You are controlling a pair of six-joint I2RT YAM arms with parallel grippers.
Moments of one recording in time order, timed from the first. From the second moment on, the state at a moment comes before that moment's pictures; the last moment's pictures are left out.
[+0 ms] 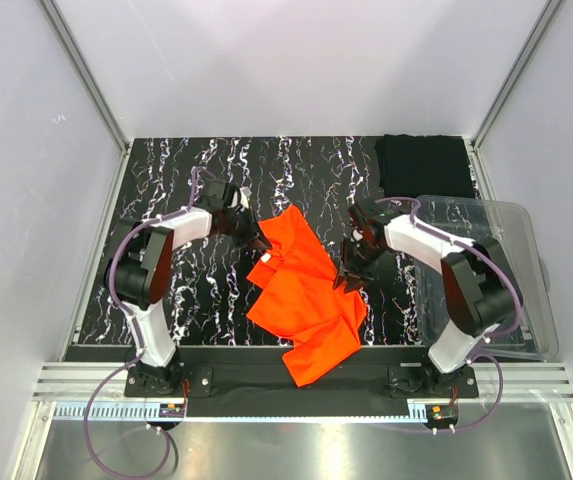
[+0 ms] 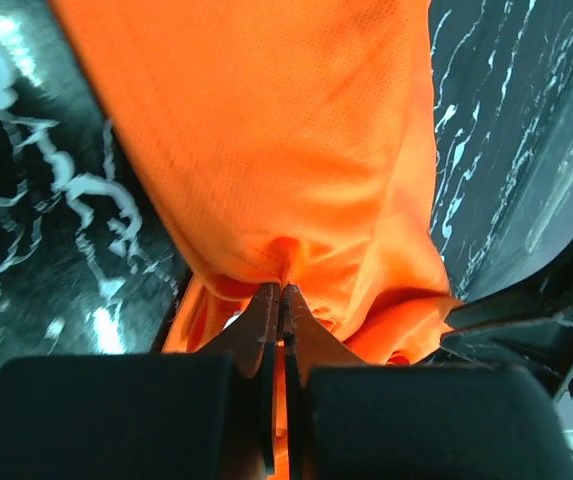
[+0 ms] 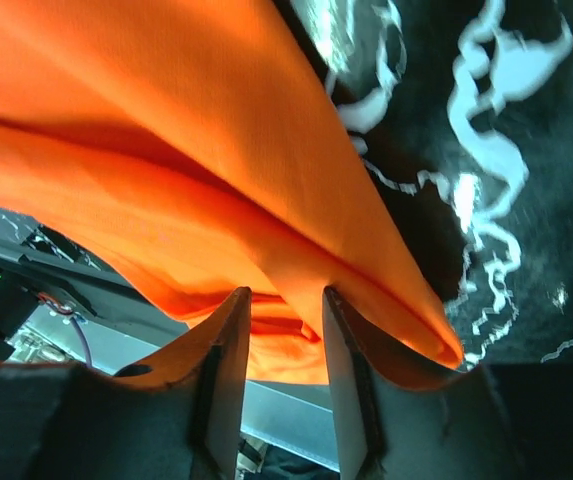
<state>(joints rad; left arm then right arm) -0.30 1.88 1.12 -0.26 0.59 -0.64 0.45 1.68 1.06 -0.76 -0.36 0.62</state>
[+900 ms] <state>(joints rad) -0.19 1.01 1.05 -0.61 0.23 -0.53 0.88 1.68 1.25 -0.71 -0.44 0.47</state>
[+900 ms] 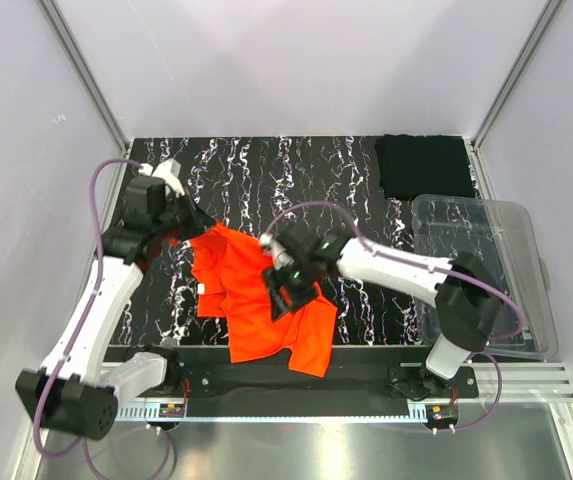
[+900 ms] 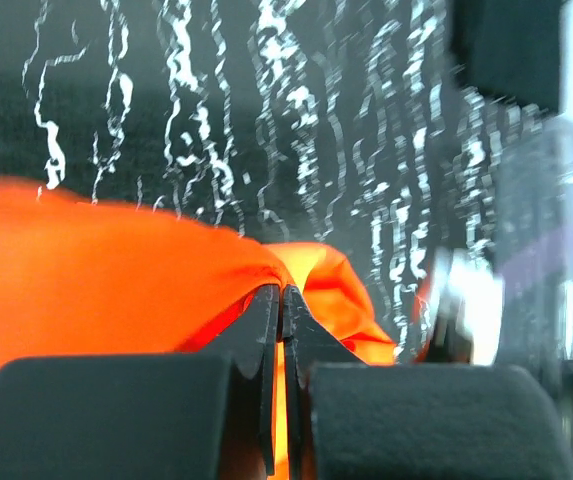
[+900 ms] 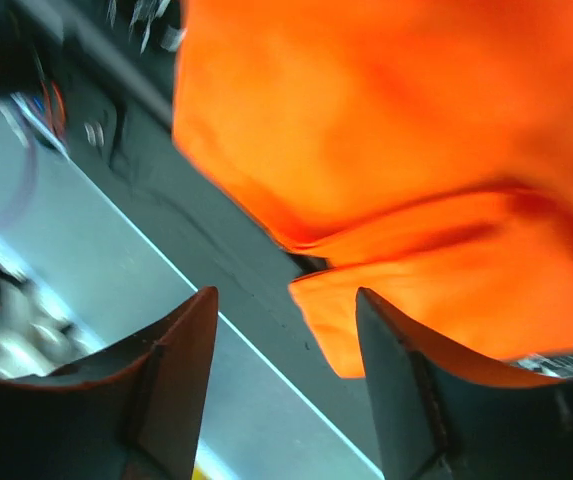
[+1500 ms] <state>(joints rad) -0.17 1.19 1.14 -0.82 0.15 -0.59 1.31 2.03 1.46 -0.67 0.08 0.47</state>
